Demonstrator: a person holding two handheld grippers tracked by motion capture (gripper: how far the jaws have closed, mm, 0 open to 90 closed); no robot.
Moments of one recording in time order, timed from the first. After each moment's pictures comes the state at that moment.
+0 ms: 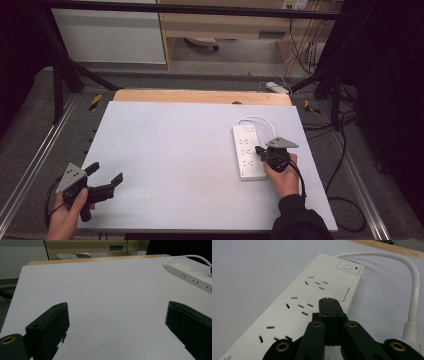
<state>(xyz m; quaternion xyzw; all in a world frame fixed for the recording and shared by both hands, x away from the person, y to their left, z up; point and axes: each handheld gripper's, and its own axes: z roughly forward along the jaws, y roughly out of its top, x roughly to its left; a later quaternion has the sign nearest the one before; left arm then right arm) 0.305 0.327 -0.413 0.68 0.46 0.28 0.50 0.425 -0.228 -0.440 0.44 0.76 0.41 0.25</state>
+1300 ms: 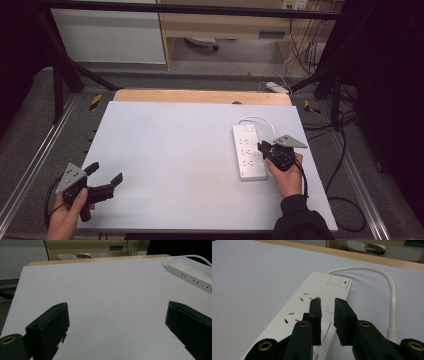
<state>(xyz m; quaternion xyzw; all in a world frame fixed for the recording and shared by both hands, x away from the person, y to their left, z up) 0.305 0.327 -0.412 0.68 0.46 0.28 0.50 0.420 -0.237 -0.425 0.46 0.72 0.45 0.26</state>
